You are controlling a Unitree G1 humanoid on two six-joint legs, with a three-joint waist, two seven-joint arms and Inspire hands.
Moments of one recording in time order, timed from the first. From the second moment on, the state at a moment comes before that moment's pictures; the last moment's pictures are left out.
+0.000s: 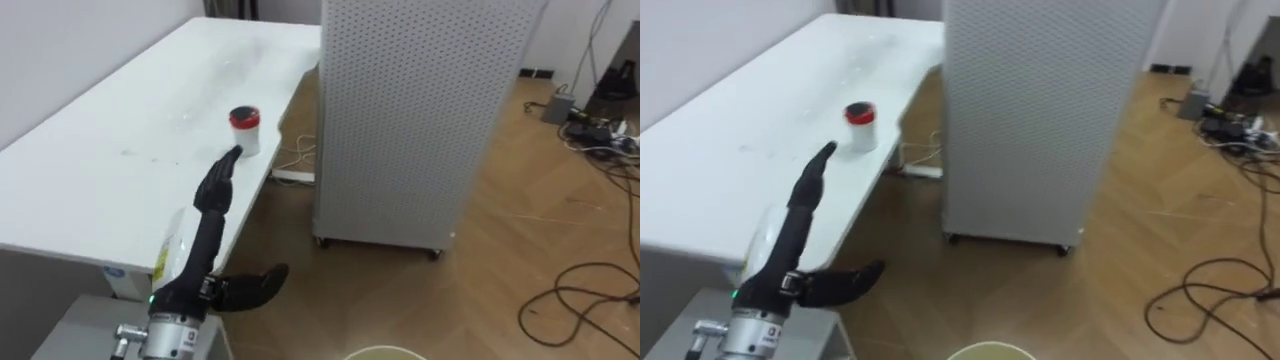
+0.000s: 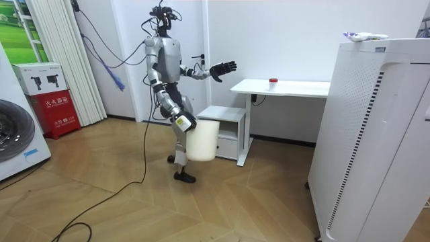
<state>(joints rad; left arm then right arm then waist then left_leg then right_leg) -0.01 0.29 -0.18 0.23 0.37 -0.43 0.39 0.05 -0.28 0.13 1.04 0.33 -0.22 0.16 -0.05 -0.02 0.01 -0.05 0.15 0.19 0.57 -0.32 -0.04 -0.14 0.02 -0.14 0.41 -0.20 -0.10</state>
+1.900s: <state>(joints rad) 0.04 0.27 -0.08 0.30 0.25 -0.44 0.54 0.06 -0.27 0.13 0.94 0.28 -0.15 0.13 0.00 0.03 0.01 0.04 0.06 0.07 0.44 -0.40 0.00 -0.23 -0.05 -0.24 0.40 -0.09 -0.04</state>
